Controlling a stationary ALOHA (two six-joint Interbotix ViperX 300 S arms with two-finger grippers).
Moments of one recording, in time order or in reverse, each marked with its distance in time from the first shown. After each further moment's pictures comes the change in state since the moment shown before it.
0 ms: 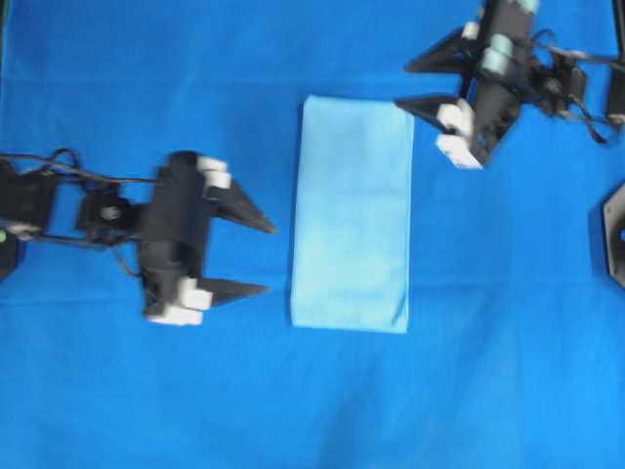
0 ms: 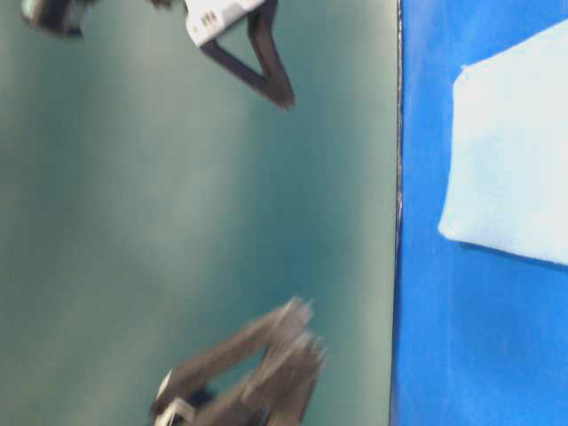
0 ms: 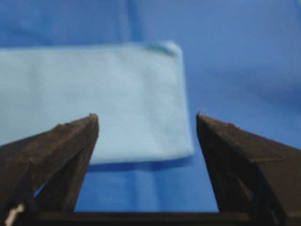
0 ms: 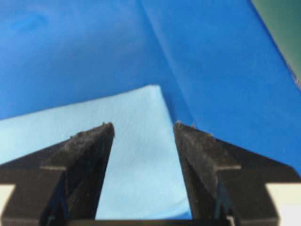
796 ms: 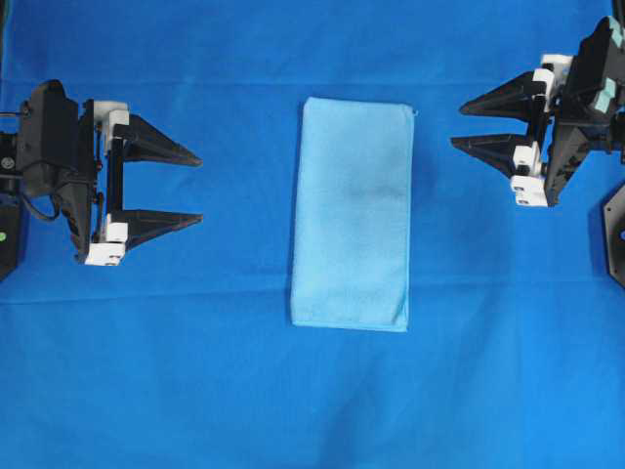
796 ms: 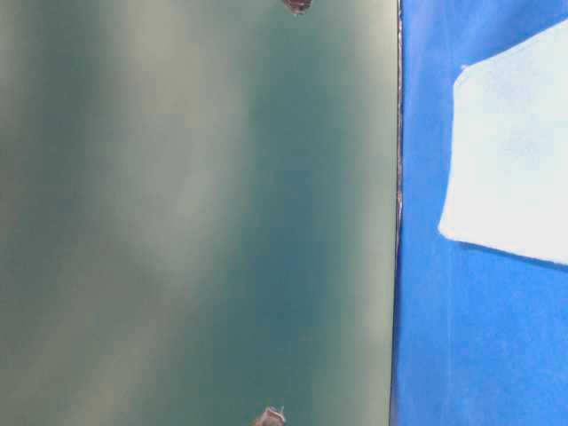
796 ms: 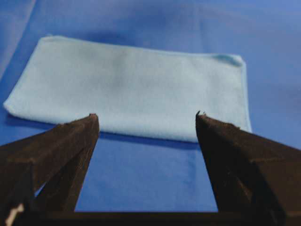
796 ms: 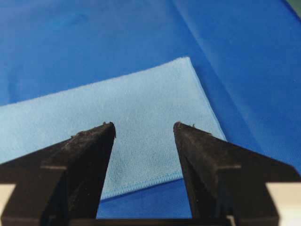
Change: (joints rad) left arm 0.149 -0.239 0.305 0.000 -0.242 -0.020; right arm 0.018 -0.202 0.264 0.100 -0.178 0.002
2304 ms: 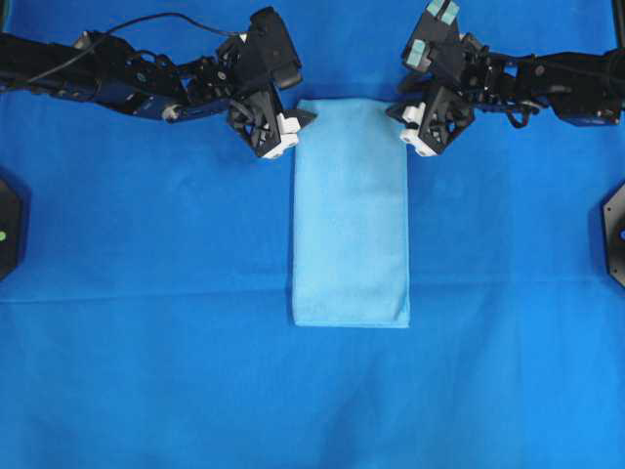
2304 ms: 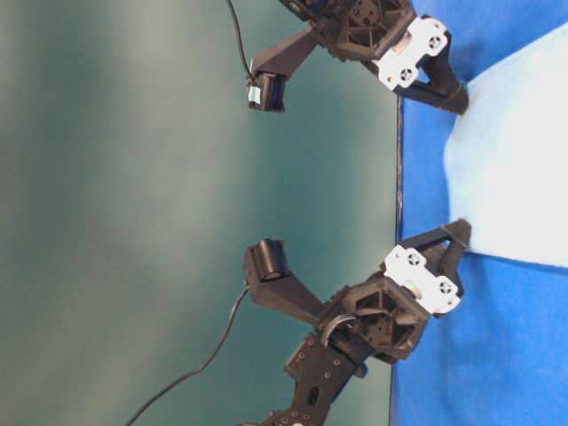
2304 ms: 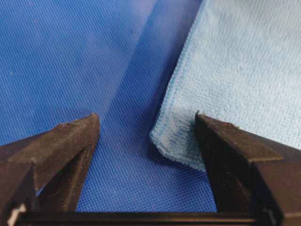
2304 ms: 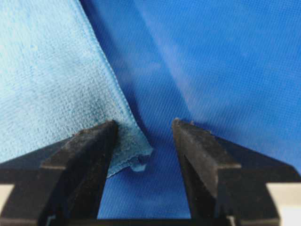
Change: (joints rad) left arm 0.354 0.890 -0.522 0.000 -0.005 0.097; right arm -0.186 0.755 -0.362 -0.087 0.120 -0.021
